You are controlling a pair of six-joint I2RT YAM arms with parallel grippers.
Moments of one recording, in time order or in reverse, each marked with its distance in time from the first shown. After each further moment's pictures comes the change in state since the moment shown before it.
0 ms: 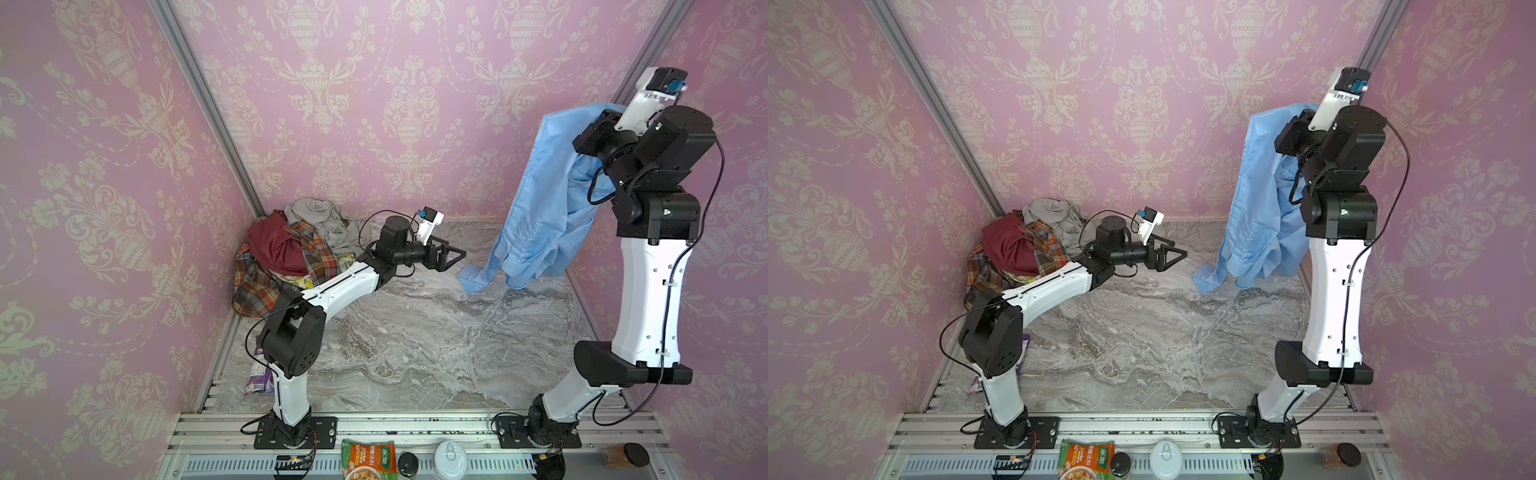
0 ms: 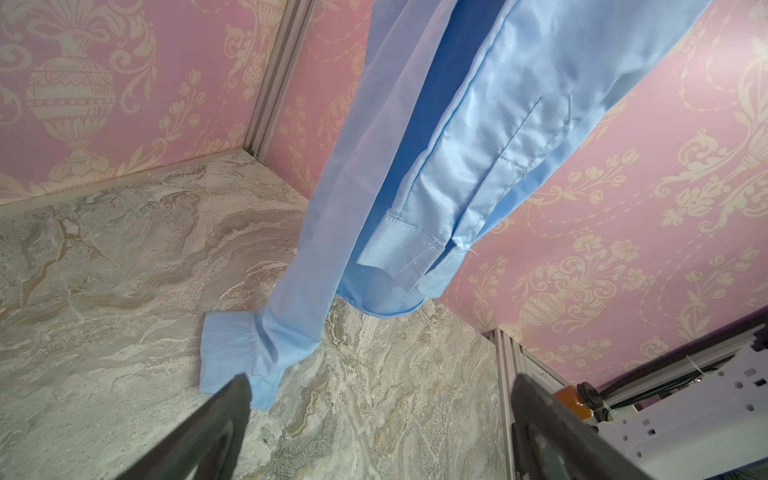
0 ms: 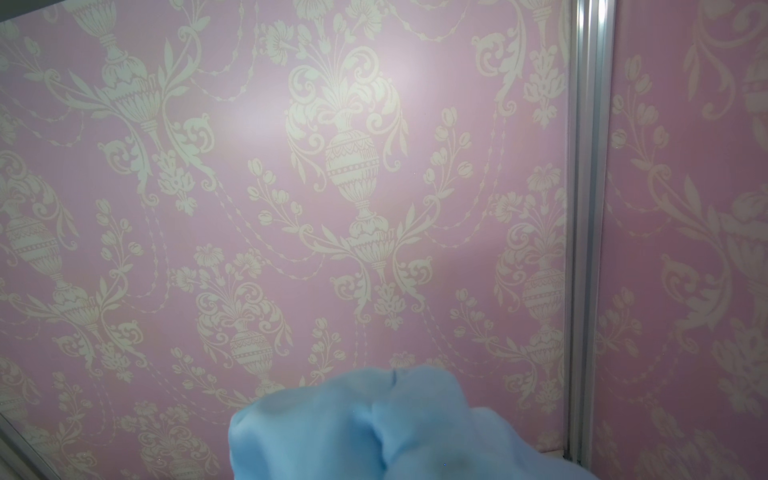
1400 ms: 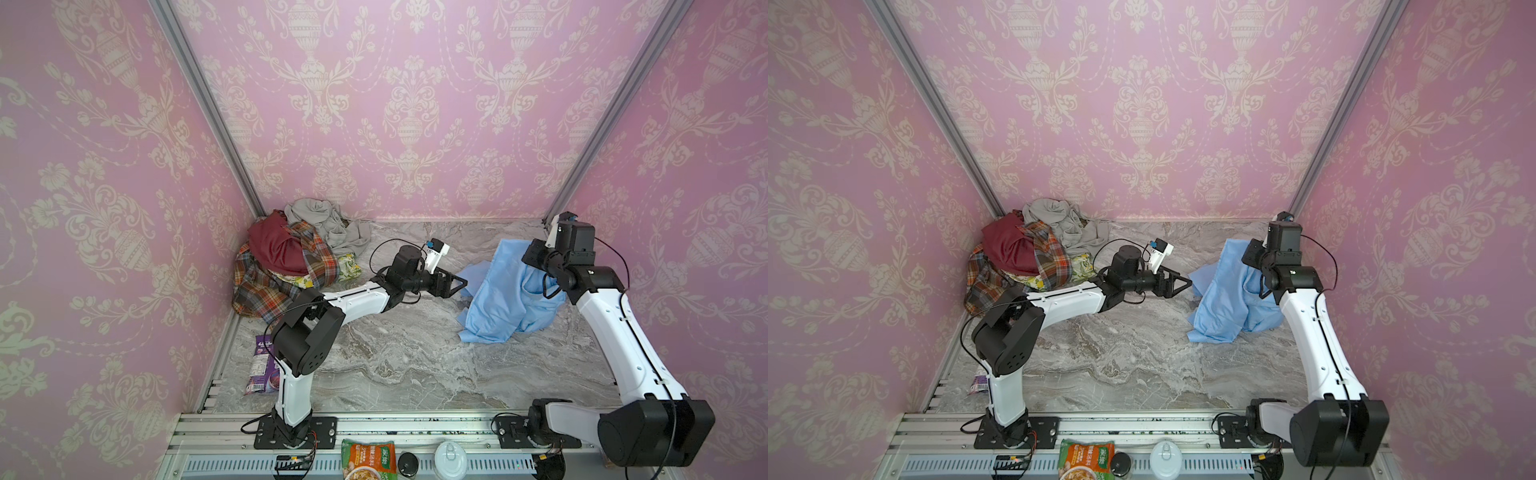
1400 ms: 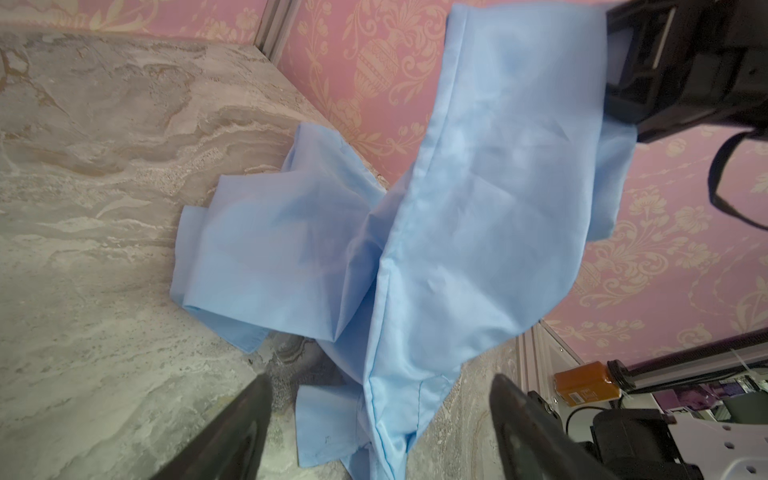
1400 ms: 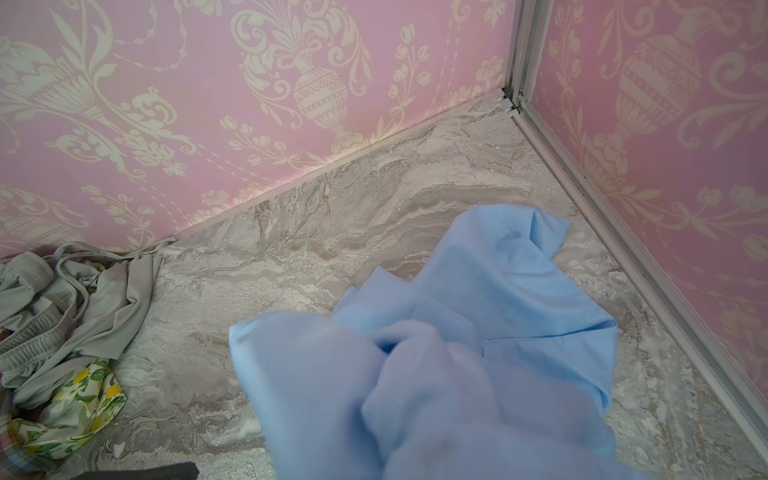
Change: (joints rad) left arm -0.097 0.047 -0.219 0.135 -0.106 -0.046; right arm 0.022 -0.390 -1.184 0.088 0.054 0.145
